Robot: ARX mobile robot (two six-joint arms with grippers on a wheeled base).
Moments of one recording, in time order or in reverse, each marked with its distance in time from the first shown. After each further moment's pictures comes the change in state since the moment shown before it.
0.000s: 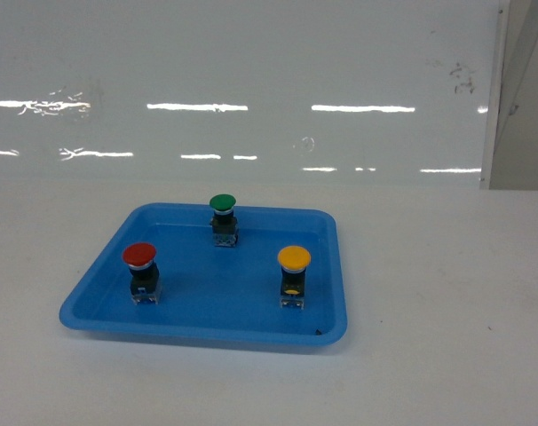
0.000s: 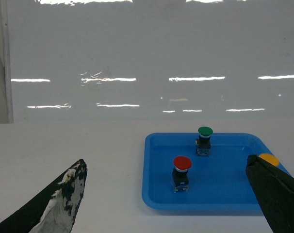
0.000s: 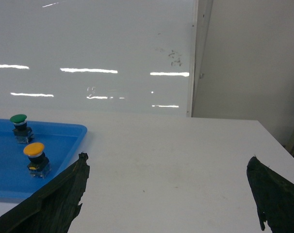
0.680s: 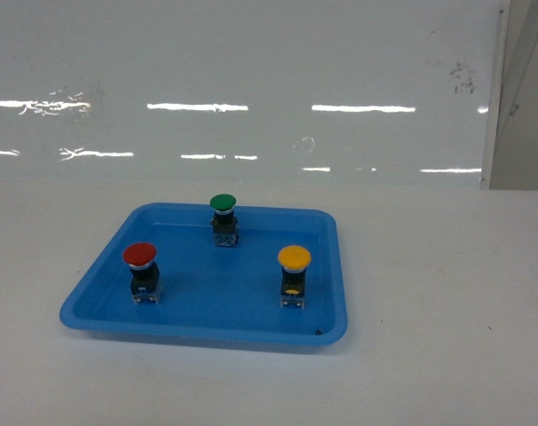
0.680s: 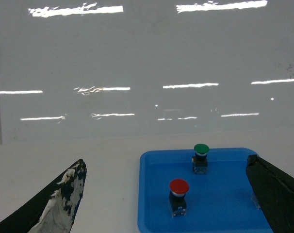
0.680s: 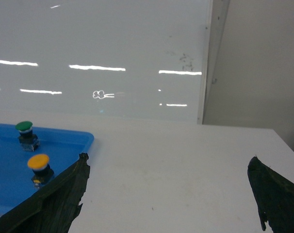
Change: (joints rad) left arm -0.012 0.490 0.048 0.488 0.032 0.019; right arm 0.067 0.563 0.066 0.492 0.019 0.000
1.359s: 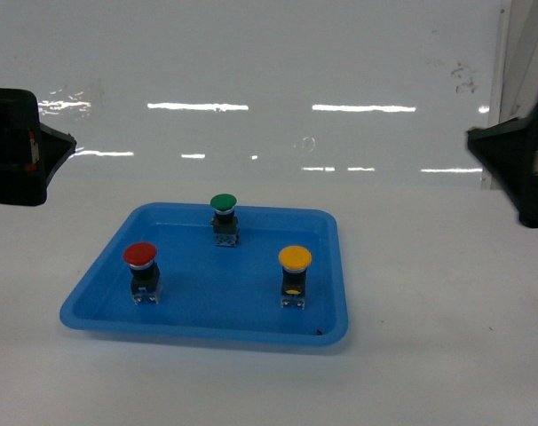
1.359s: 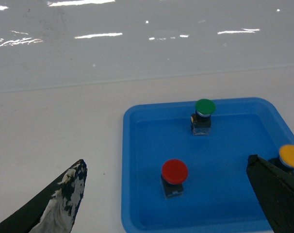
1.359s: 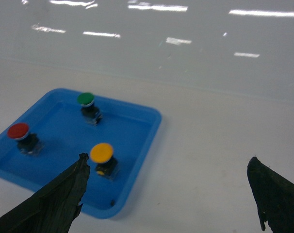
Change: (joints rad) left arm -0.065 0.856 0.498 -0.026 -0.036 0.005; right arm 0.172 0.776 0.472 0.033 -0.108 0.070
